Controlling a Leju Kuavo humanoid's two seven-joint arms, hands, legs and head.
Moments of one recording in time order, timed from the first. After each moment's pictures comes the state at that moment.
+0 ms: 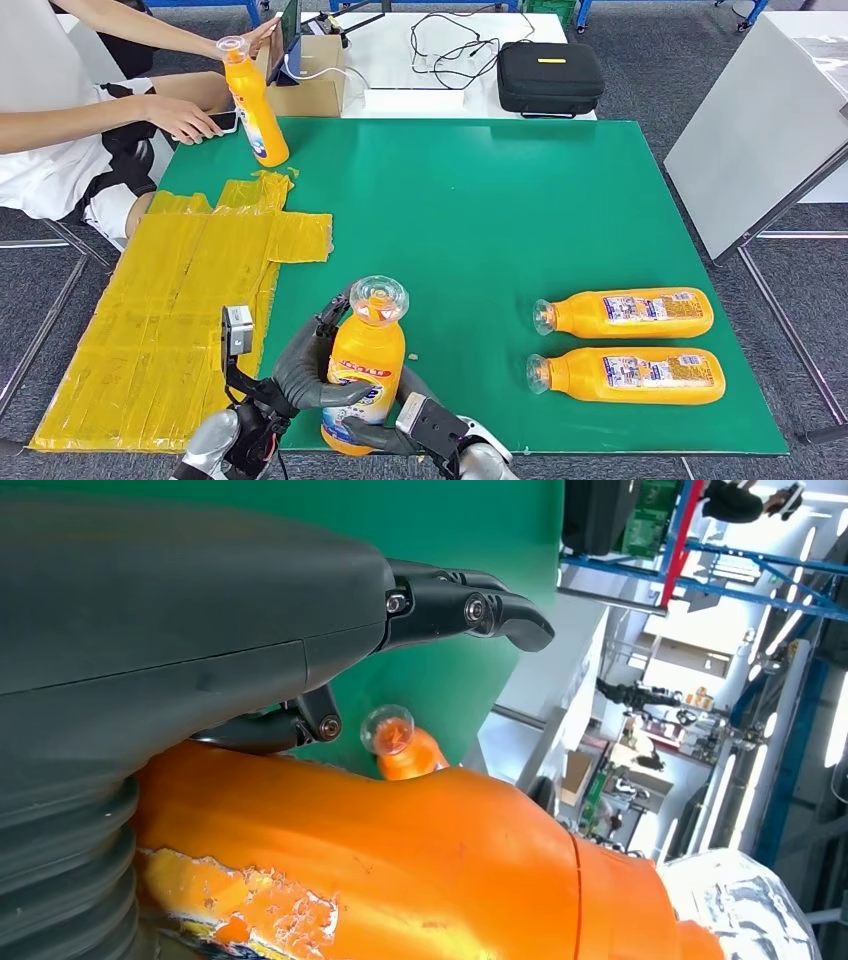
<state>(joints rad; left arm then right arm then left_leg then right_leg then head) -0.04 -0.05 -0.37 -1.42 0.36 -0.34 -0.20 -0.12 0.15 0.65 -1.08 0.20 0.18 -0.52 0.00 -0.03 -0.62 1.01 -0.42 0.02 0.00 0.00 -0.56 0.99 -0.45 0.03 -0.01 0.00</state>
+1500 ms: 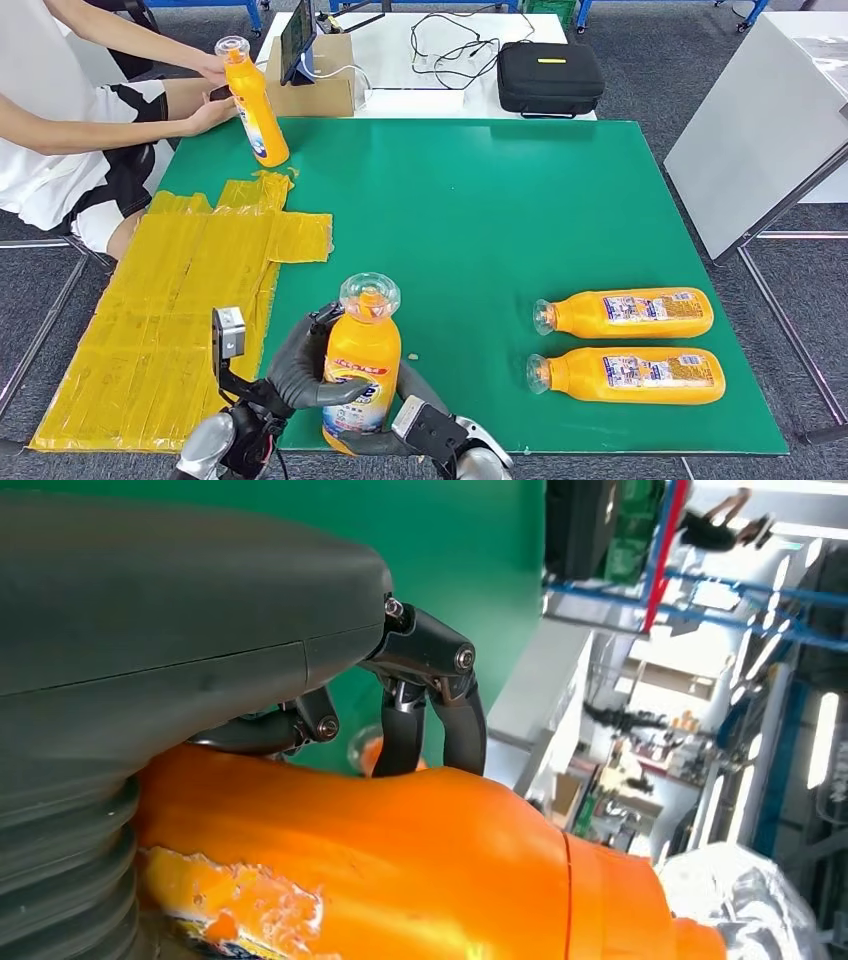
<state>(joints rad) -0.01 -0.05 -0.34 -1.49 0.34 -0.28 -0.23 -0.08 0.16 0.63 -1.16 0.21 0.08 -0.50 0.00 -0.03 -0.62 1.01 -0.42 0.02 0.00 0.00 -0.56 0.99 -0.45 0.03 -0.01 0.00</state>
